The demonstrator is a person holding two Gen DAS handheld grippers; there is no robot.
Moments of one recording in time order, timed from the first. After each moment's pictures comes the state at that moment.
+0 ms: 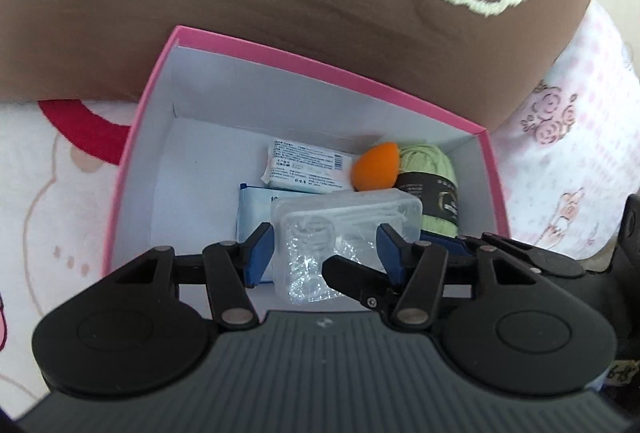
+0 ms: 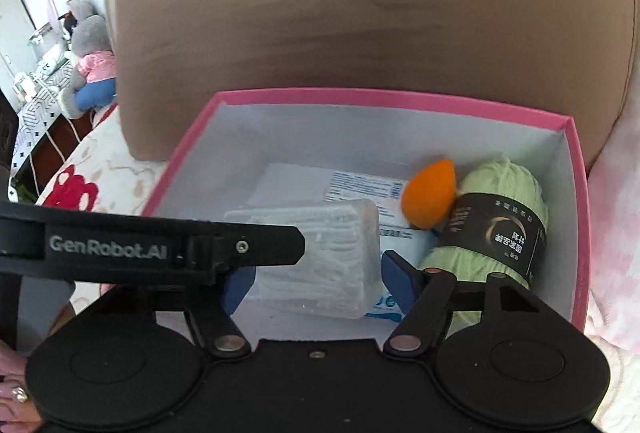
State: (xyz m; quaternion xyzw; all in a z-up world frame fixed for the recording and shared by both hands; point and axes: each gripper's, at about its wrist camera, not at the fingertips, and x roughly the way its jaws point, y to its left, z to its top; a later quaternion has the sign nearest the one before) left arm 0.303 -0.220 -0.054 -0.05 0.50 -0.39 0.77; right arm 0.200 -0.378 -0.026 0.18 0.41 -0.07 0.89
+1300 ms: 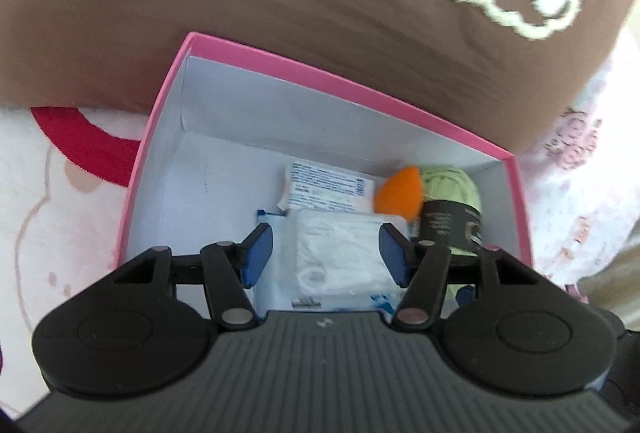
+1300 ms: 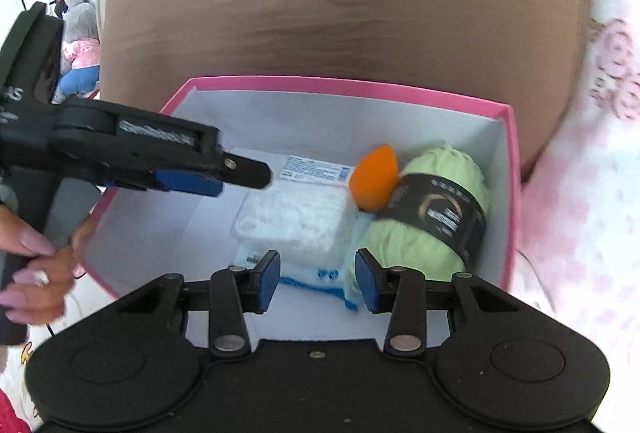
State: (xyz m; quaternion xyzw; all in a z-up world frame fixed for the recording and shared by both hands) left arm 0.327 -0.224 -0.064 -0.06 0.51 -0.38 0.77; right arm 0.154 -0.383 -0.021 0.13 0.41 -0.10 0.90
